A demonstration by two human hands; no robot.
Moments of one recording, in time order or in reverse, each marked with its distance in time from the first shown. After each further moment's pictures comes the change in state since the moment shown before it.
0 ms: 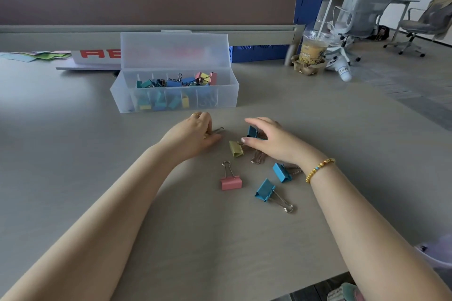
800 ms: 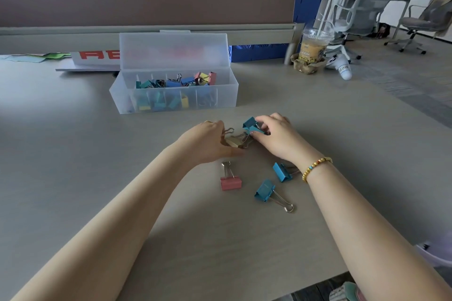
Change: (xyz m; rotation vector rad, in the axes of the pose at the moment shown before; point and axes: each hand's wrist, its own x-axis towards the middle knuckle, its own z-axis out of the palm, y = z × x) left_hand -0.001 0.033 0.000 0.000 -0.169 -0.086; right_hand 0.010 0.007 0.003 -0.149 0.183 0.102
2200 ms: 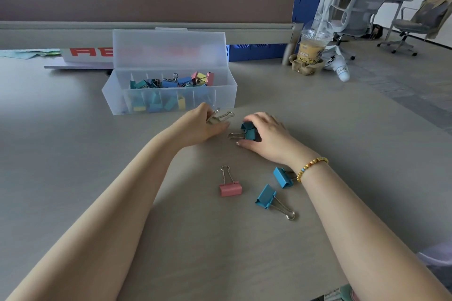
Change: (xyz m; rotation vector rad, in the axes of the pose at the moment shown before) left_hand 0.036 -0.030 -0.008 -0.299 0.106 0.000; right_hand 0.012 -0.002 0.007 -0.149 -0.022 -0.170
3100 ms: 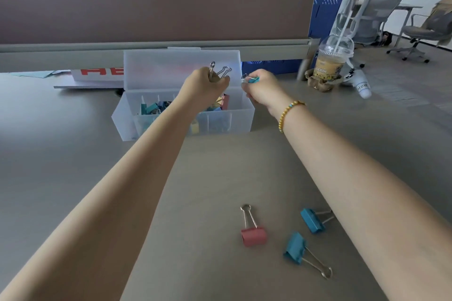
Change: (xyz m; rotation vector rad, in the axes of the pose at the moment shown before) left_hand 0.071 0.024 -0.070 -0.221 0.272 -0.039; right_hand 0.139 -0.048 -0.052 0.636 0.211 0.304
